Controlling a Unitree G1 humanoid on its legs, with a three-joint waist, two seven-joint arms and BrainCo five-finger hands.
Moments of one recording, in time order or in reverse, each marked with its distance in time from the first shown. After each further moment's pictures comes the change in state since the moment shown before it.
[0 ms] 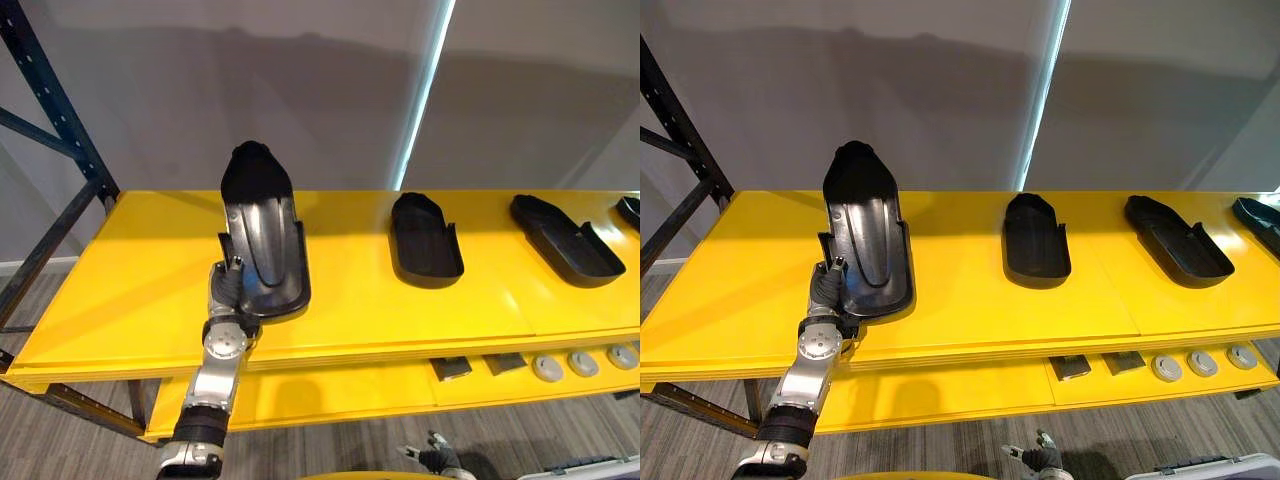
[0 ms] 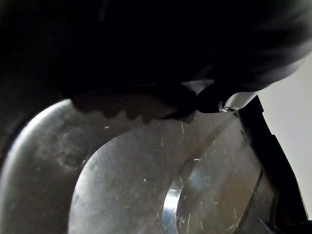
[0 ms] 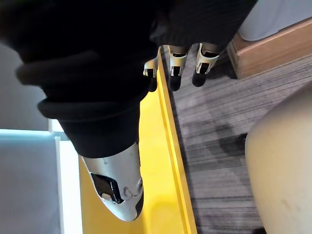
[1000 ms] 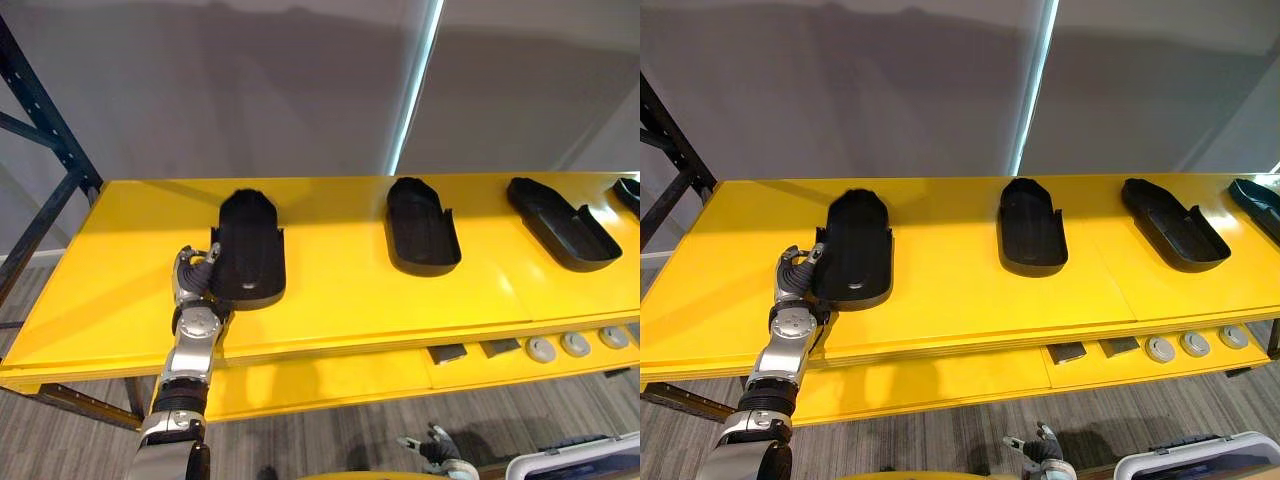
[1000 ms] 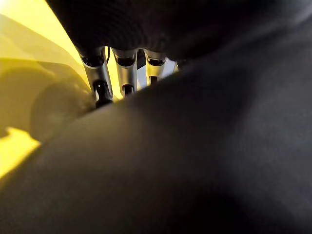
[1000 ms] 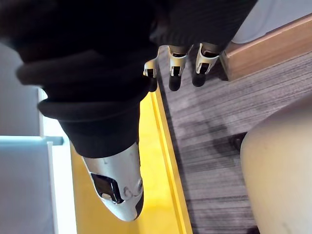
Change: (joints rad) left arm -0.117 0.081 0.129 0.157 0.039 0.042 0.023; right arm -0.044 -0.008 -0.020 0.043 0.000 -0.019 0.020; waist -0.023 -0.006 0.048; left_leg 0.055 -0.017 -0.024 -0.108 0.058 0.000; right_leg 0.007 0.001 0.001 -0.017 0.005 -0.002
